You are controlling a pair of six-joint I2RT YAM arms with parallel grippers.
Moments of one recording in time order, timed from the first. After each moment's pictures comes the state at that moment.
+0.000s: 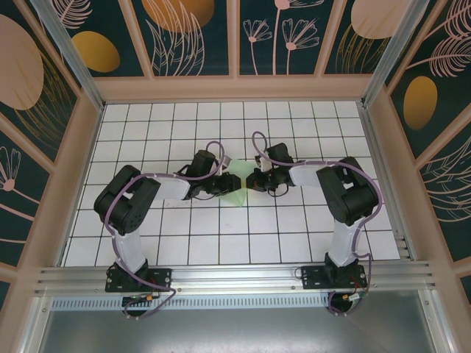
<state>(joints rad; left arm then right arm) -0.58 1.87 0.86 0.27 0.62 -0.82 0.48 1.89 0.95 -0.07 -0.62 0.56</state>
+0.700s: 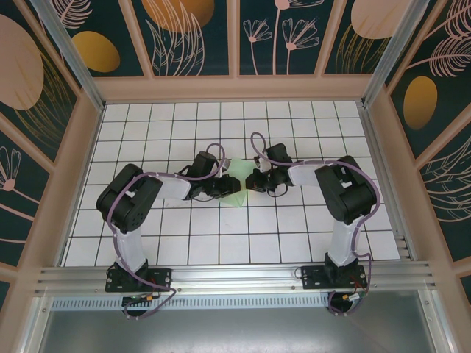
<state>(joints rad) -0.58 1.89 0.87 0.24 0.62 -0.82 0.49 1.90 0.96 -0.08 -0.61 0.54</state>
